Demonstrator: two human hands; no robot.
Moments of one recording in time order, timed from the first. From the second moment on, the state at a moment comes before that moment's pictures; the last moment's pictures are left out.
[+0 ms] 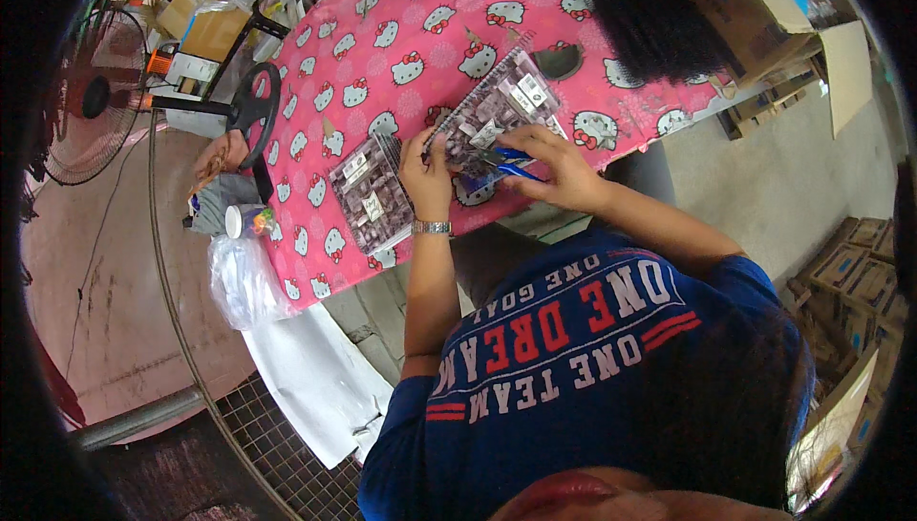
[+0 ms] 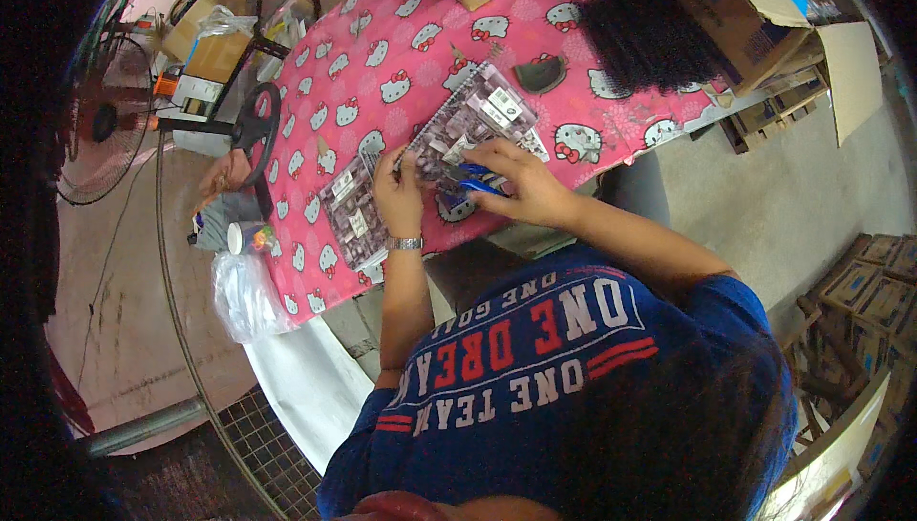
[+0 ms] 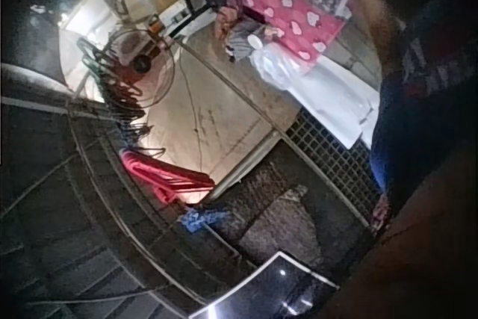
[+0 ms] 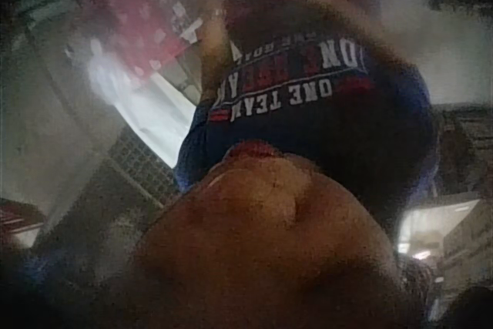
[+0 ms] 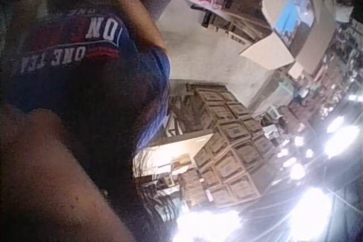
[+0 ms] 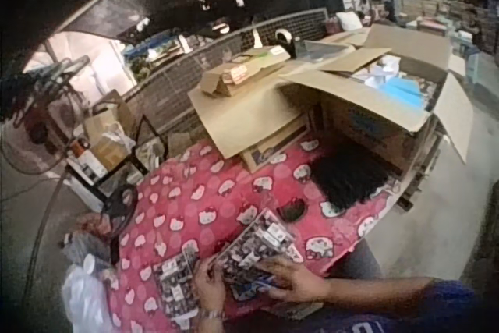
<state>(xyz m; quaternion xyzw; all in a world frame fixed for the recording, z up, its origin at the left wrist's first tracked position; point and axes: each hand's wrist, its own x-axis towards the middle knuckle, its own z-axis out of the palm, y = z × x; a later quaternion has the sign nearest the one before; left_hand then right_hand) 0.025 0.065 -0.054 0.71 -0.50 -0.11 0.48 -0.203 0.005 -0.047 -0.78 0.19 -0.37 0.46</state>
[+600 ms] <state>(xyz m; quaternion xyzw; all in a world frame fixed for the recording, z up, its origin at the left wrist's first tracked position) 0.014 0.062 -0.077 0.71 -0.39 -0.03 0.58 -0.155 -0.002 -0.038 -0.82 0.20 -0.41 0.34</state>
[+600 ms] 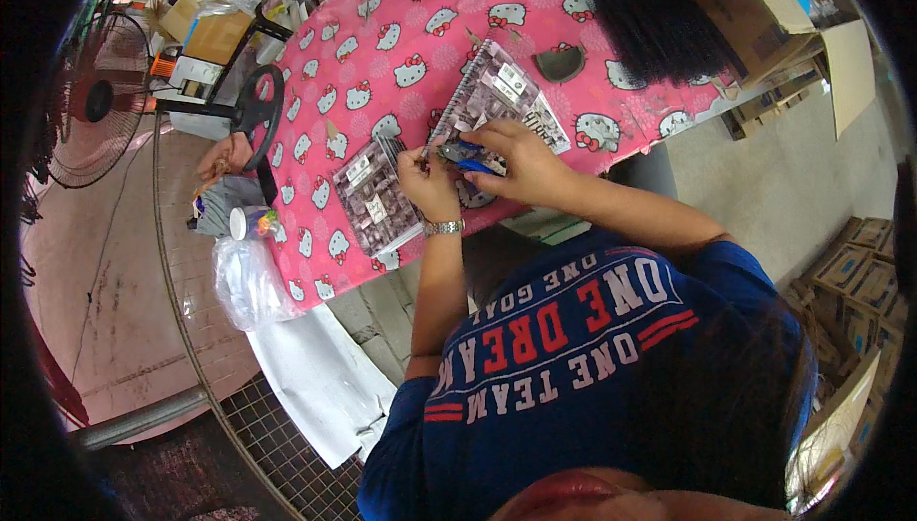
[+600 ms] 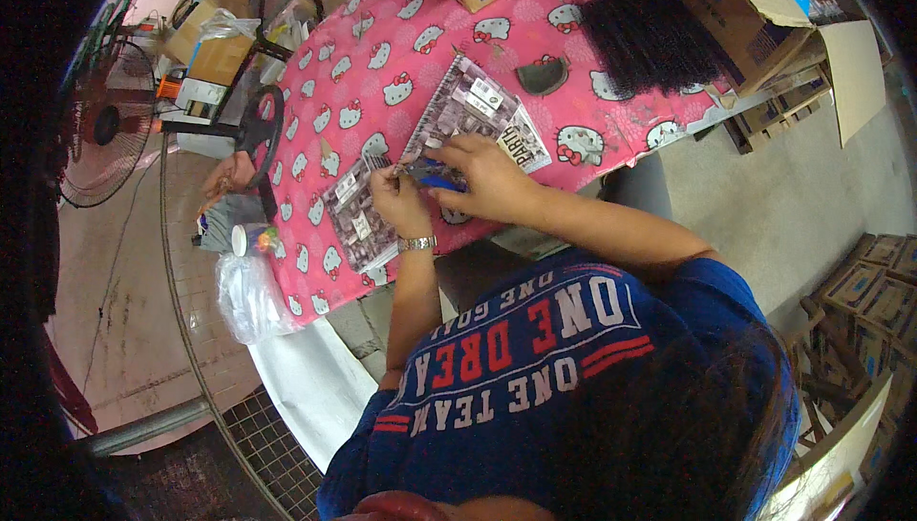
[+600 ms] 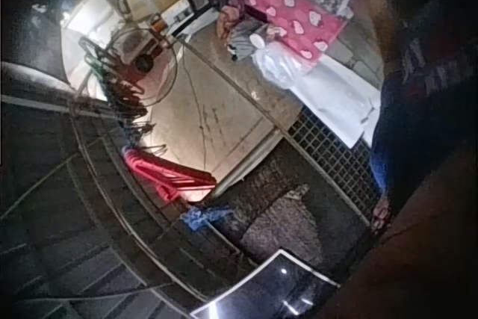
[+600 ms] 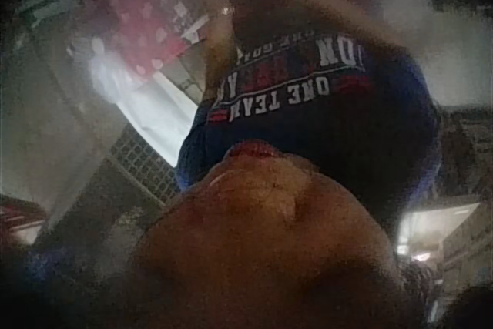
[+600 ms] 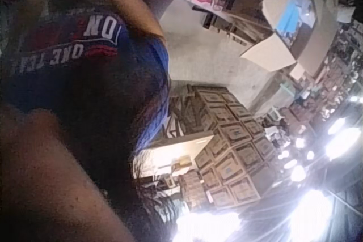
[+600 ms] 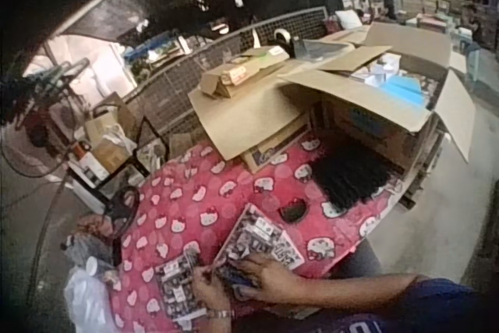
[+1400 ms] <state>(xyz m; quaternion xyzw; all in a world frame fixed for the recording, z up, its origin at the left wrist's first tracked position) 0.014 0.075 -0.068 0.72 -0.47 -0.01 0.51 -0.153 -0.005 -0.028 -0.90 0.21 -0.32 0.20</state>
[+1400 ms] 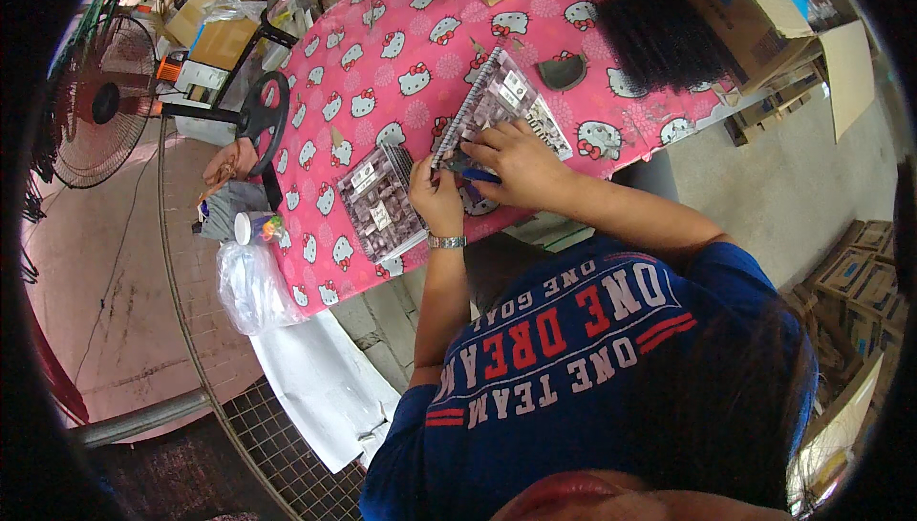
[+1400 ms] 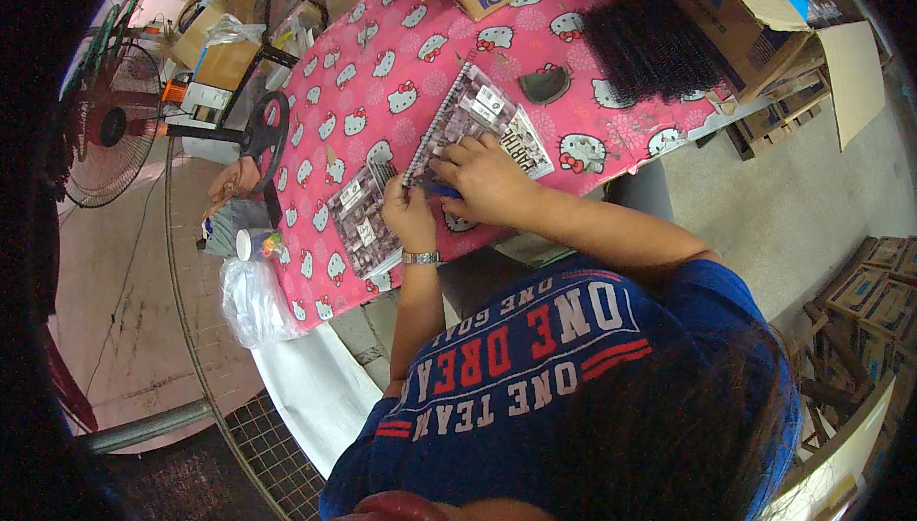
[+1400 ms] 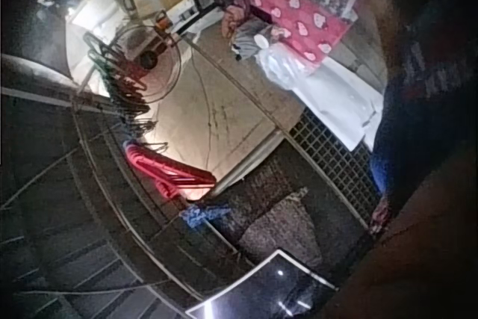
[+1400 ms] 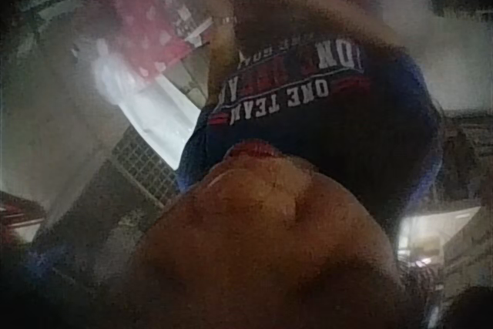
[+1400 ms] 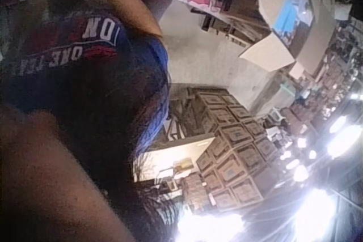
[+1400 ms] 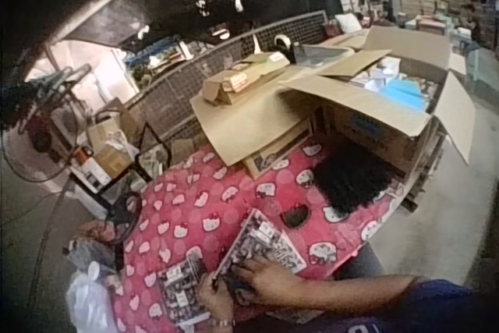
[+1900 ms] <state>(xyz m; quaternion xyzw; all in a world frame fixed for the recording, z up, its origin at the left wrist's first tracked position) 0.027 0.084 -0.010 0.70 -0.45 -0.04 0.56 -0.191 -0.011 -0.037 -0.77 0.17 -0.23 0.57</state>
